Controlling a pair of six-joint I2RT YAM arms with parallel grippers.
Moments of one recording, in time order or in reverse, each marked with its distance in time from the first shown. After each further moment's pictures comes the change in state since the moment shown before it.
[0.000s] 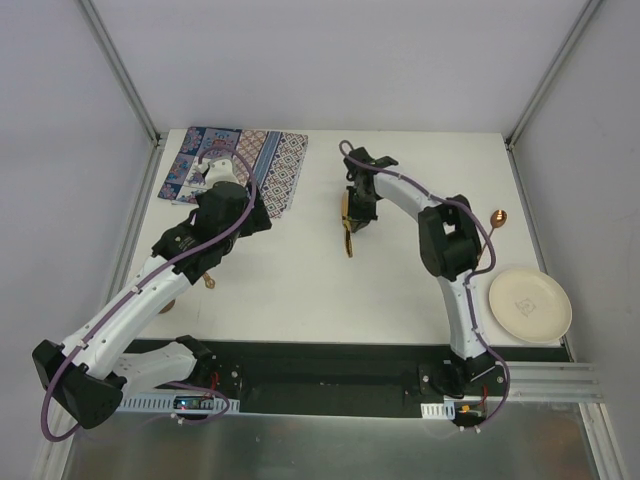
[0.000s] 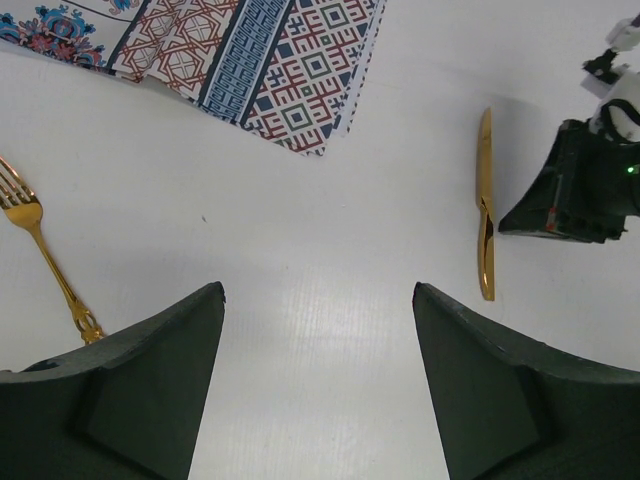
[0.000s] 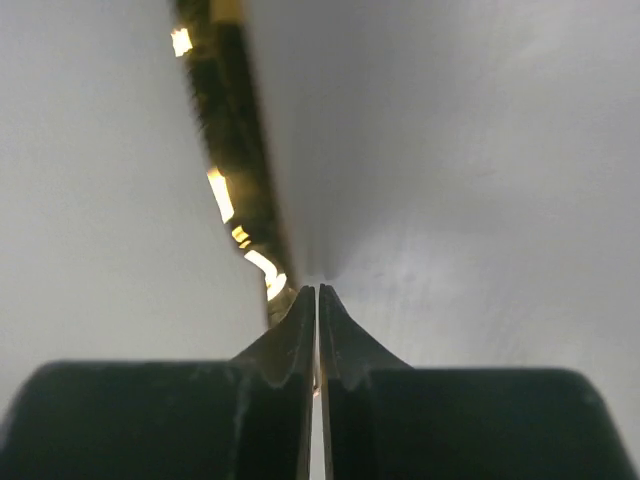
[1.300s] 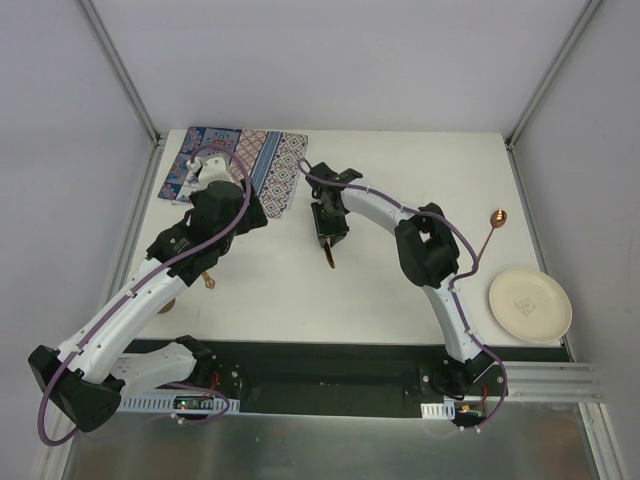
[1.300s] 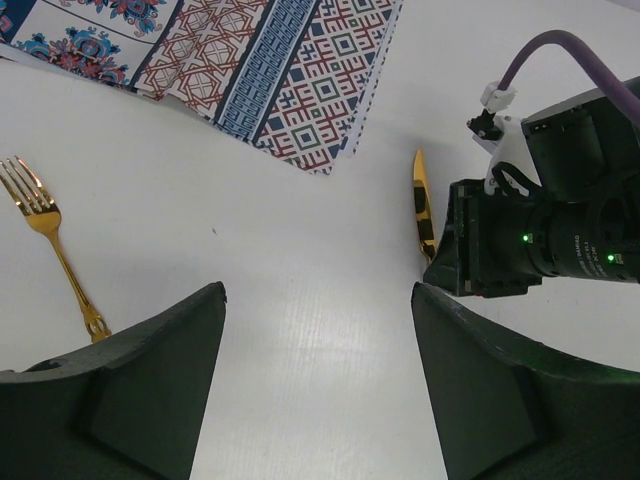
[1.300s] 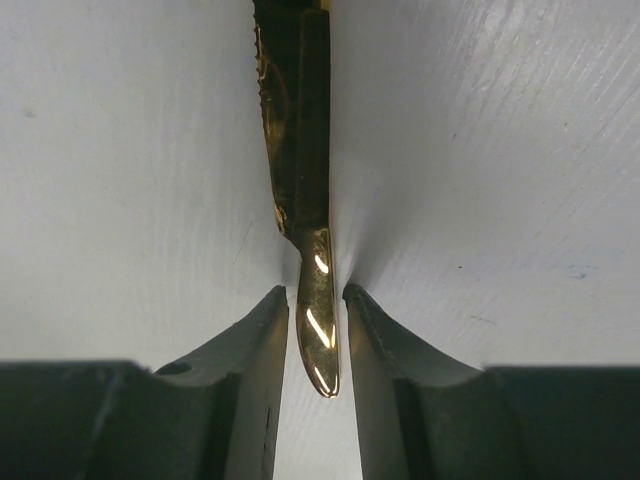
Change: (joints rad) left arm 0.000 -0.023 0.015 -0.006 -0.044 -0.012; right arm 0.168 0.040 0.071 -0.027 0.022 -0.075
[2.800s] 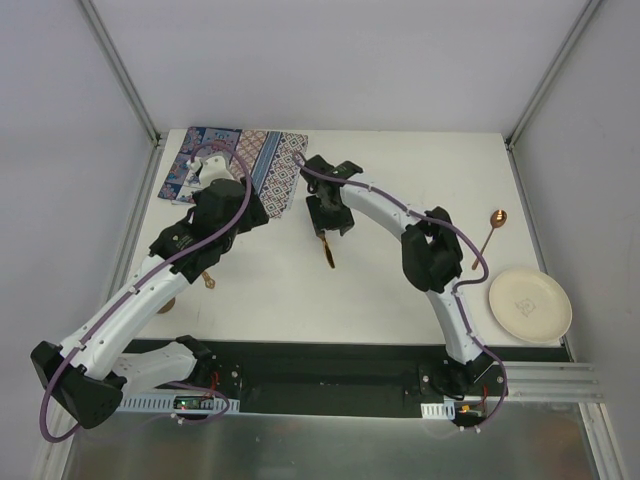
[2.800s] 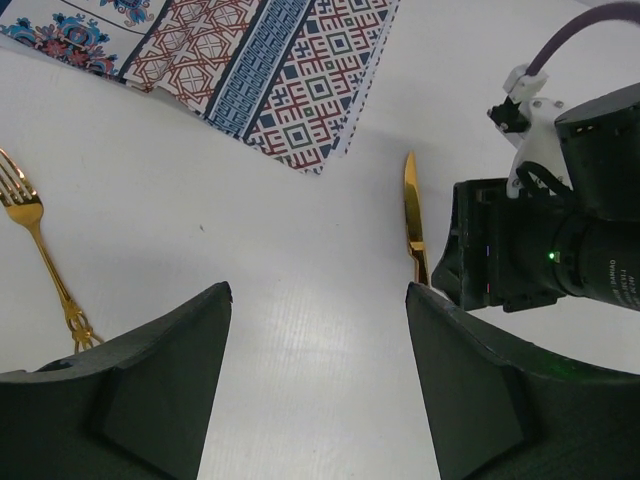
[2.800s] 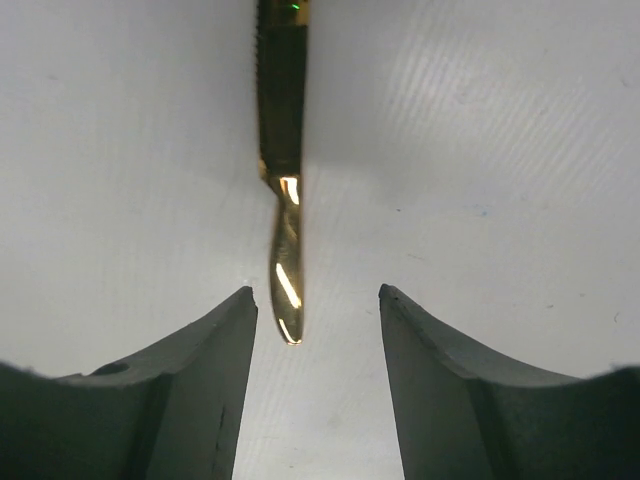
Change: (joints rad) left arm 0.000 0.023 0.015 -0.001 0.000 -0.042; right arm 0.025 -0.058 0.043 -0.113 0.156 -0.076
